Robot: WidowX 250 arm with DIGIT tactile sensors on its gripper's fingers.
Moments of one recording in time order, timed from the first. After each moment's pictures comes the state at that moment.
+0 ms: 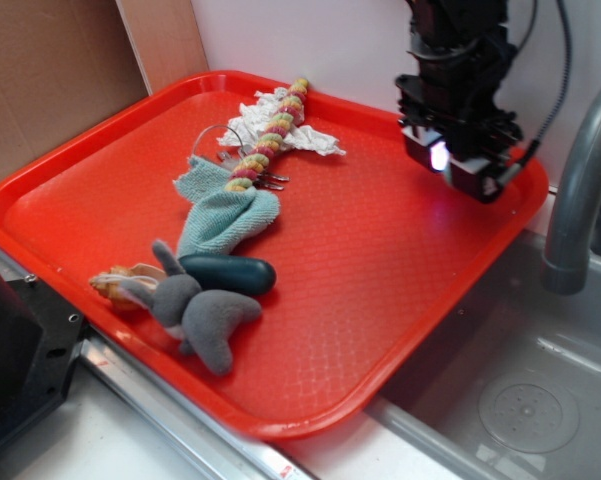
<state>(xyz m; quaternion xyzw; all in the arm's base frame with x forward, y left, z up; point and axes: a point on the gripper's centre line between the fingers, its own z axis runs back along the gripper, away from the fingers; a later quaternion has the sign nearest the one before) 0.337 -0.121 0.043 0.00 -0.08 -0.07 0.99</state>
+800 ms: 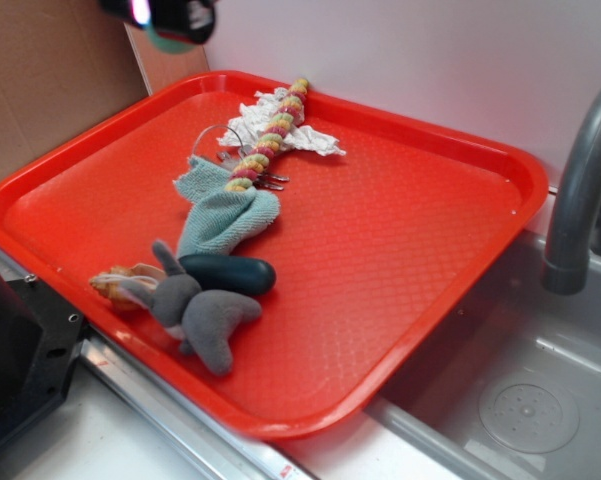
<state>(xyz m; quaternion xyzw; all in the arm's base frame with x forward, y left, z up) 0.189 -0.029 0.185 0.06 0.05 0.13 0.99</state>
